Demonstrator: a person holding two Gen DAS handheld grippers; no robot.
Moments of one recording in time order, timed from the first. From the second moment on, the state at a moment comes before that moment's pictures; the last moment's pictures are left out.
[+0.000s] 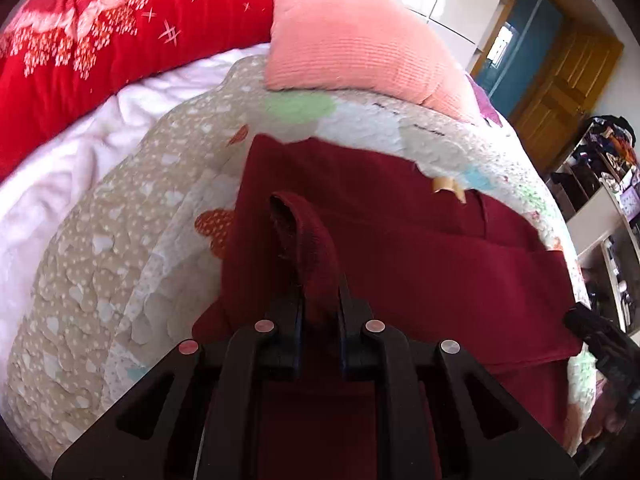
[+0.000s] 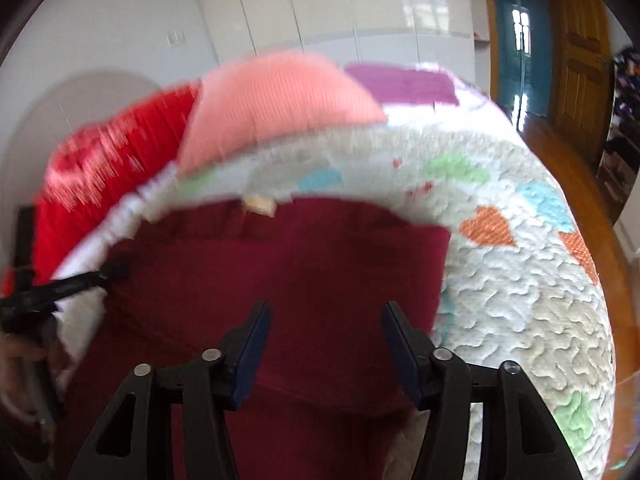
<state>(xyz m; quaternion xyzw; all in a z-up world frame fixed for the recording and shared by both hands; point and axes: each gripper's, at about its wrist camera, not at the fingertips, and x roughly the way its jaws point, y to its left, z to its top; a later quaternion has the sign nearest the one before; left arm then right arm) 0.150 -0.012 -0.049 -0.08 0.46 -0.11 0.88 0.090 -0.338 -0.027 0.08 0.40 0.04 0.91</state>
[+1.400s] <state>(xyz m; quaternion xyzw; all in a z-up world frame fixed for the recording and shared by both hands) 0.118 -0.011 -0.056 -0.02 0.45 -0.08 0.89 0.057 -0.343 -0.071 0.10 0.46 -0.01 0.88</state>
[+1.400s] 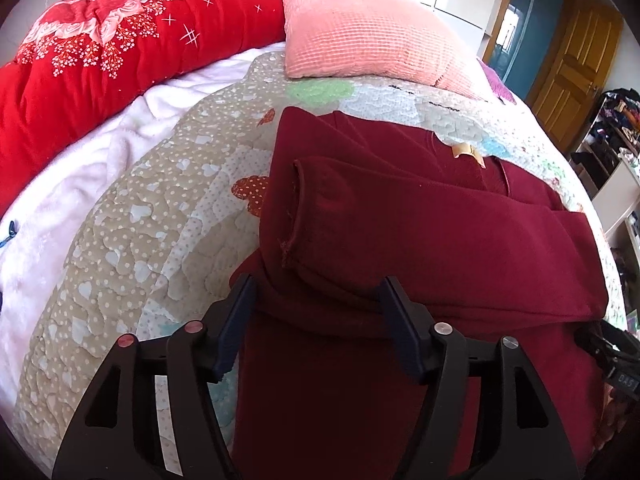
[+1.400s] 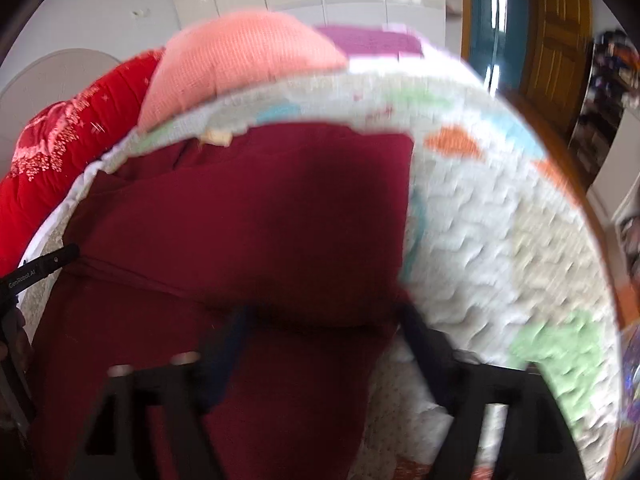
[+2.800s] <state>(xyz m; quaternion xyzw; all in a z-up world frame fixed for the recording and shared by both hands) -0.009 0.005 -0.011 0.02 0.38 -0.07 0.92 -0.085 -0.320 -0.011 0.14 0.38 0.02 0.91</state>
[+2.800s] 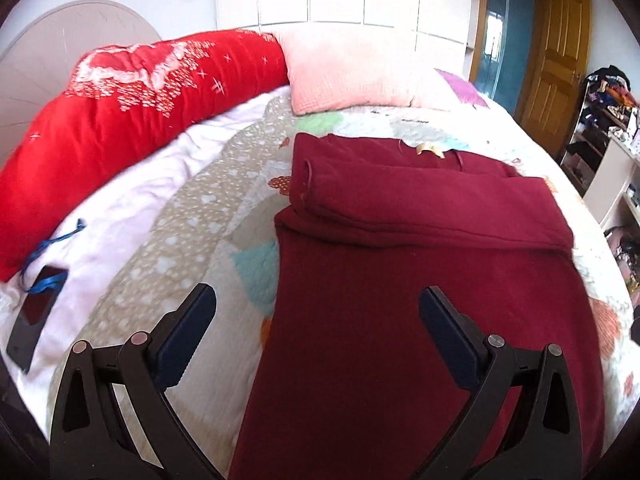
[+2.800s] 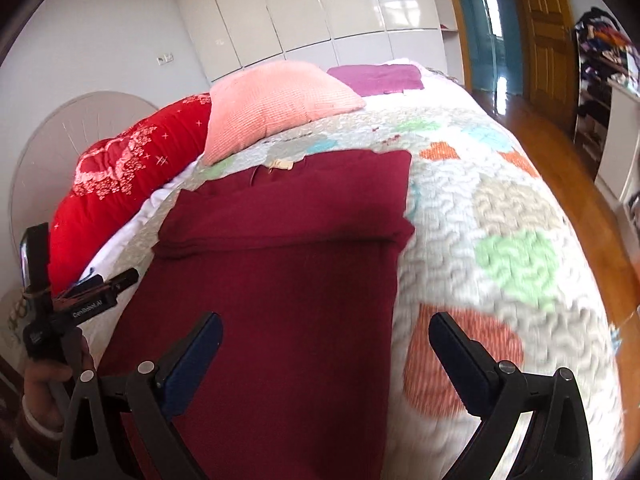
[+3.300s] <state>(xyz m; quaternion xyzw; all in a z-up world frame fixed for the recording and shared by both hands) -0.089 0.028 0.008 0.02 0.35 -0.07 0.93 -0.149 -0.291 -0.004 0.14 0.38 0.06 0.91</state>
